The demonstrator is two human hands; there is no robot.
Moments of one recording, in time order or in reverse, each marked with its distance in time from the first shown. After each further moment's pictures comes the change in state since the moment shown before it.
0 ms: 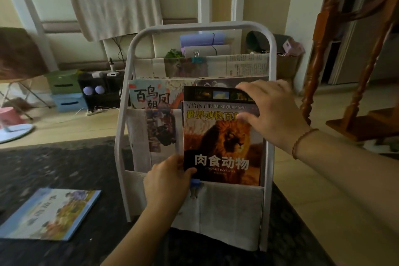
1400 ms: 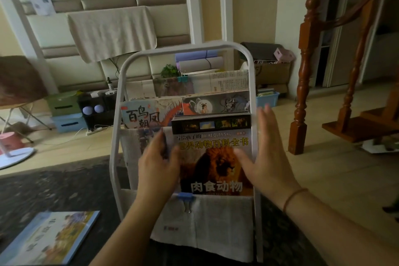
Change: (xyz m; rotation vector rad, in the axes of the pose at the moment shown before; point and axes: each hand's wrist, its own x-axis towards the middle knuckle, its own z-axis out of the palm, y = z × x) left_hand 0.024 0.042 -0.036 -0.368 0.088 0.138; right_hand -0.071 -0.025 0.012 0.443 0.066 0.406
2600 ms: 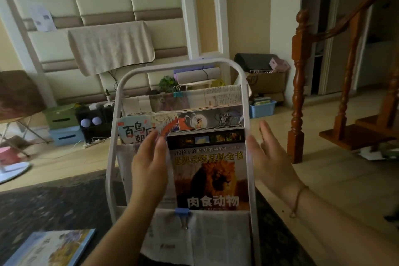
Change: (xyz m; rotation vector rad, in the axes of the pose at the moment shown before) left_hand 0.018 0.020 -0.004 -0.305 0.064 -0.069; right_hand 0.023 0.006 -0.020 0.394 -0.098 0.330
